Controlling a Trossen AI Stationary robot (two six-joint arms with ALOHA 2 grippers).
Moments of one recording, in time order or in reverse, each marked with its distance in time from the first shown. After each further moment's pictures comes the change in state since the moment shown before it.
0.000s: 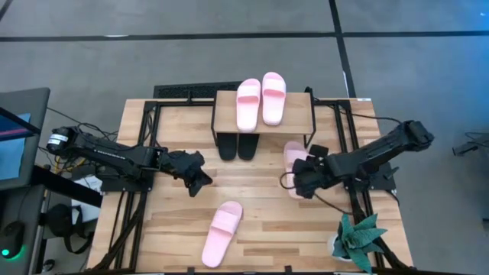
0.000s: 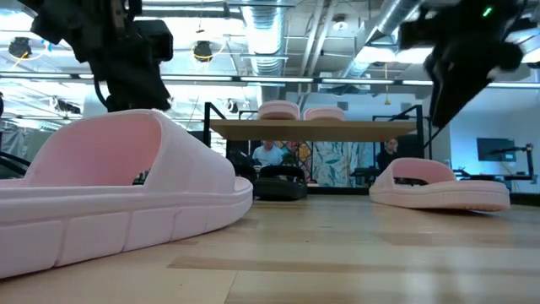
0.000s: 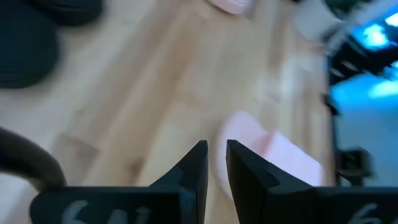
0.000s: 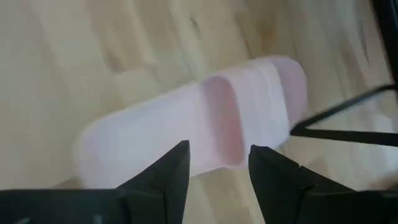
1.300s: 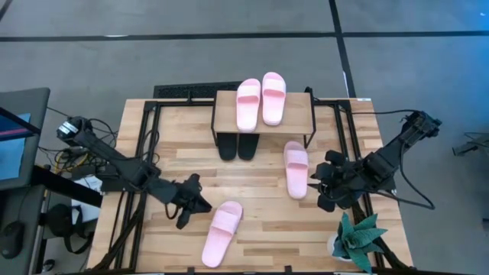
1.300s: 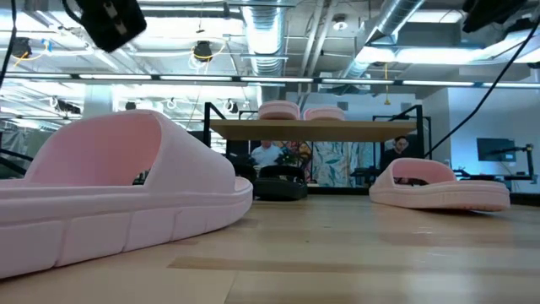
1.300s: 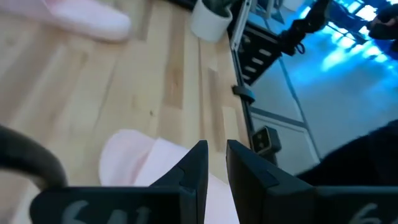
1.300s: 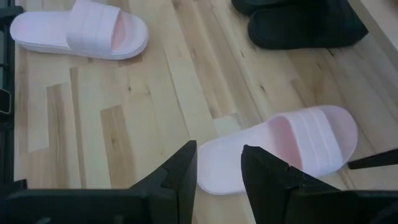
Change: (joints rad) left arm -0.425 0.068 0.202 0.025 -0.238 0.026; right arm 0.327 -0.274 0.086 0.000 0.083 0.202
